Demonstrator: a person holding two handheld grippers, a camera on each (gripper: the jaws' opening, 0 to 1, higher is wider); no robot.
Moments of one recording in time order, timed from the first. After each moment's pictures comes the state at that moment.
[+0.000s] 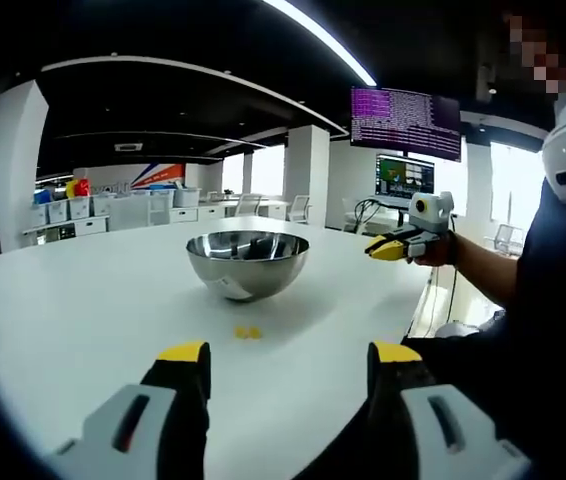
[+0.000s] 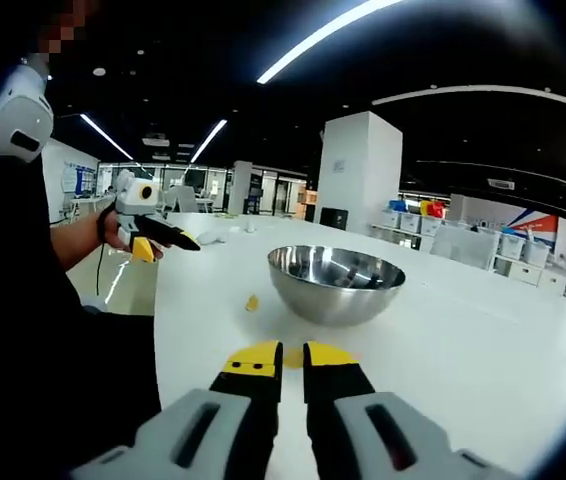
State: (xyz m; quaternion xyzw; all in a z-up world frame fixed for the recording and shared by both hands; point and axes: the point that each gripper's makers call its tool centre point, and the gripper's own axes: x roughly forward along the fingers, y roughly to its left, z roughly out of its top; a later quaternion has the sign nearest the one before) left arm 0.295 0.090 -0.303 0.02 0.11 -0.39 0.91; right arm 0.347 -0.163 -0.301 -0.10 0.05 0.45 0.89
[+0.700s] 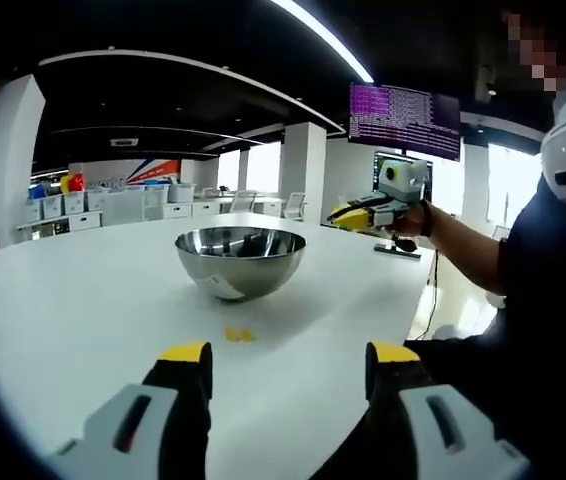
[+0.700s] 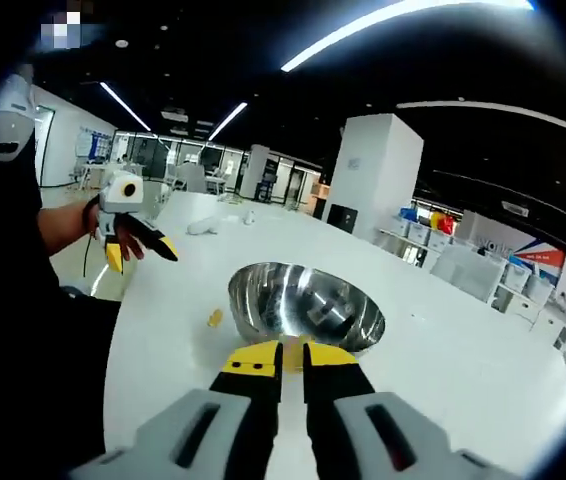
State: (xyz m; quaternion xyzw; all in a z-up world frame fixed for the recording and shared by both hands) left arm 0.301 0.080 -0.310 0.01 0.12 -0.40 0.91; right arm 0.428 -0.111 -0.247 -0.21 0.05 0.48 0.85
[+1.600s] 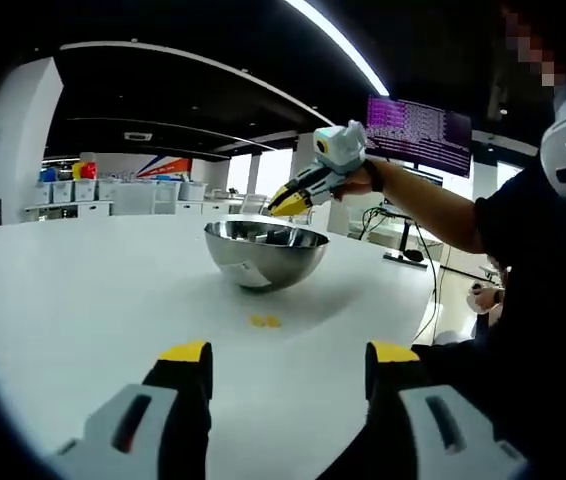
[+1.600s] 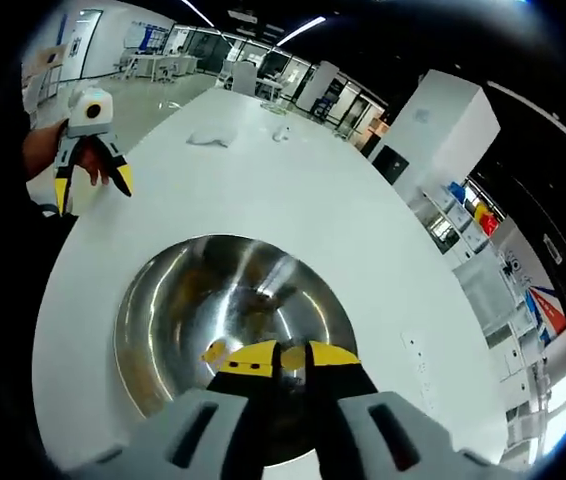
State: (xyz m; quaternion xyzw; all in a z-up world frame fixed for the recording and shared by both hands) left arm 0.306 0.112 -0.321 -0.03 0.11 -0.39 0.91; right arm 0.514 -0.033 -0.266 -0.41 0.14 0.49 0.76
